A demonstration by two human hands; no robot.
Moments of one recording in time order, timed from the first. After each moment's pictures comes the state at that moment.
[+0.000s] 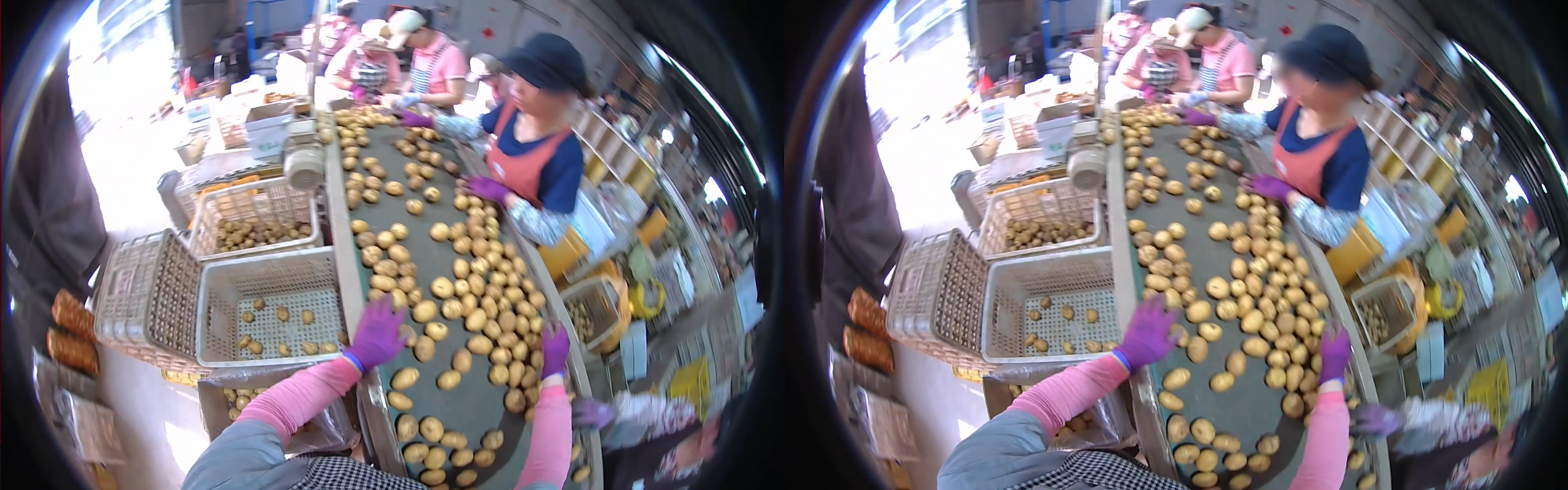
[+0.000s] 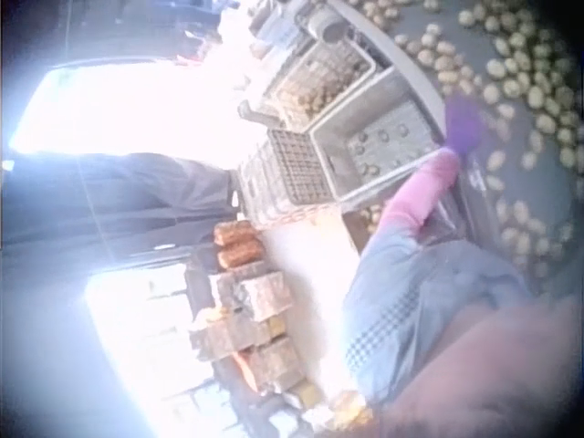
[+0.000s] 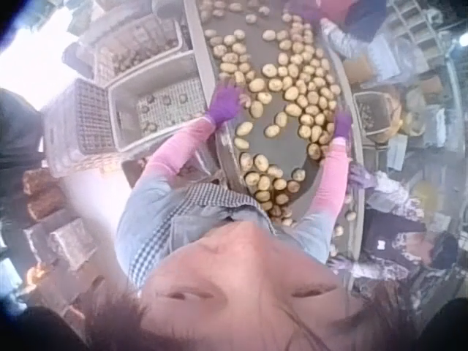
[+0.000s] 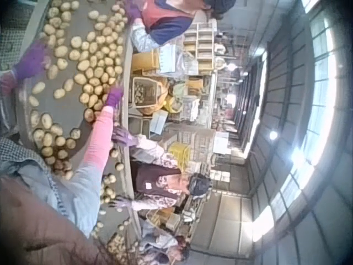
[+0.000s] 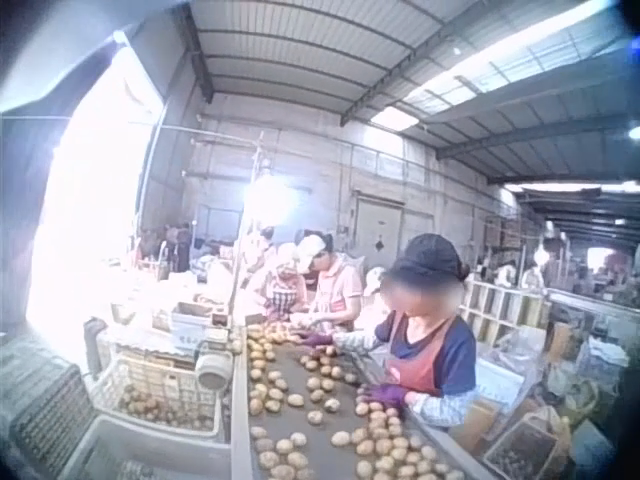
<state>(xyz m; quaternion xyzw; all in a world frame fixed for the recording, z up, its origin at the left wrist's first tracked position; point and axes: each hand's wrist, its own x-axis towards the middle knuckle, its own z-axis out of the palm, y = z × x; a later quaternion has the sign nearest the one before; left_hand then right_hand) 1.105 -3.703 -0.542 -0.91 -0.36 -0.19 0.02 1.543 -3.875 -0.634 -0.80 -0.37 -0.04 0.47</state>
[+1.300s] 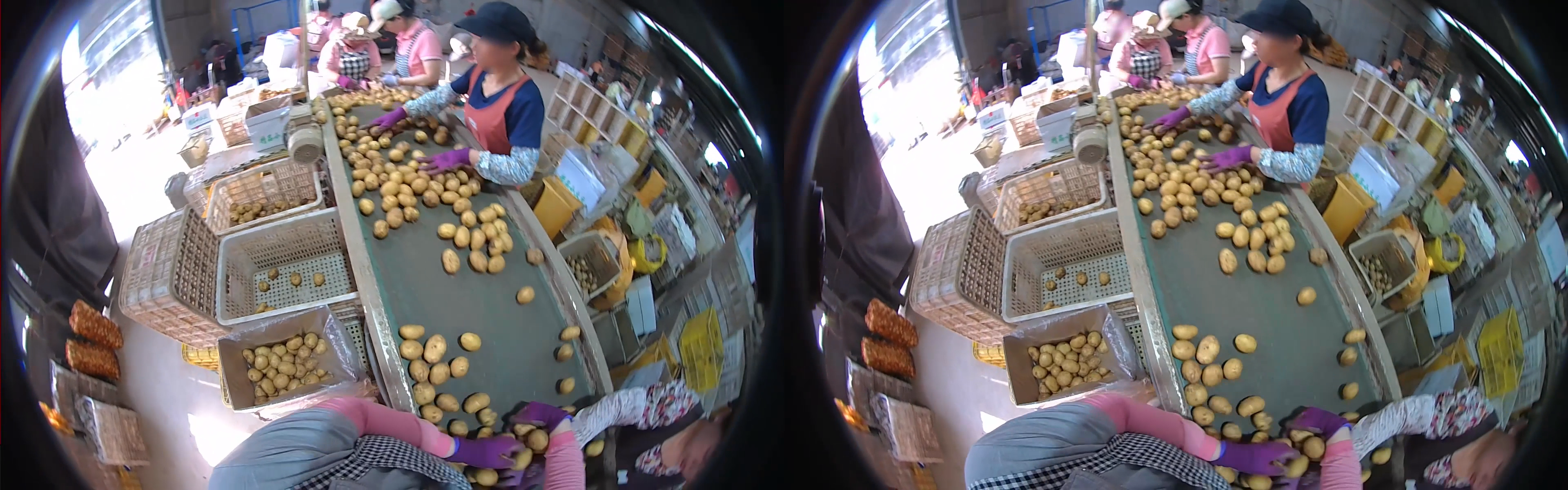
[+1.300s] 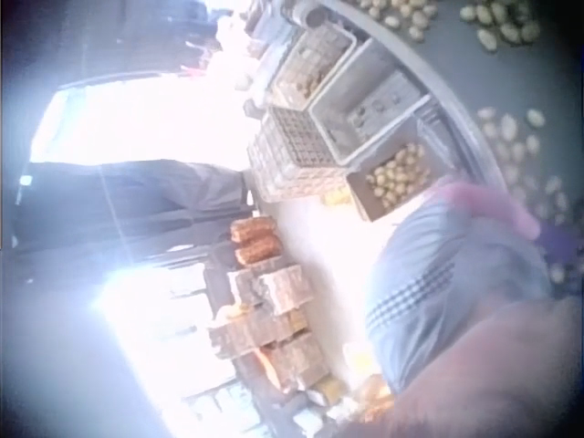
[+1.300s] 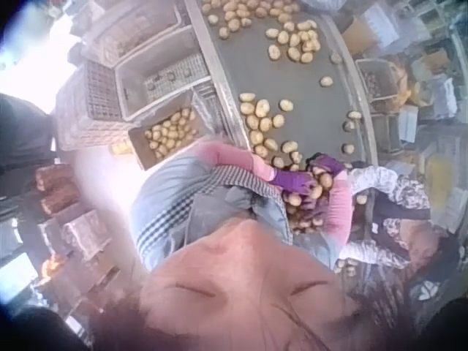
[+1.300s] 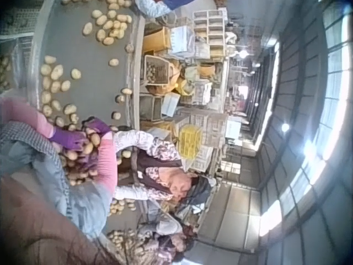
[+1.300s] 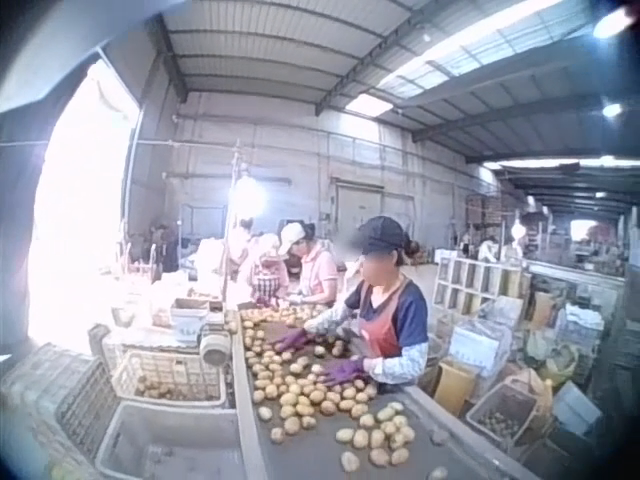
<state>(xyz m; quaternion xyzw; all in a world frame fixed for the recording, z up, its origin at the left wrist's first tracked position) 1.186 -4.069 -0.623 -0.81 0.21 0.00 -0.55 1.364 -4.177 -0.529 -0.68 -0.34 0.58 0.29</state>
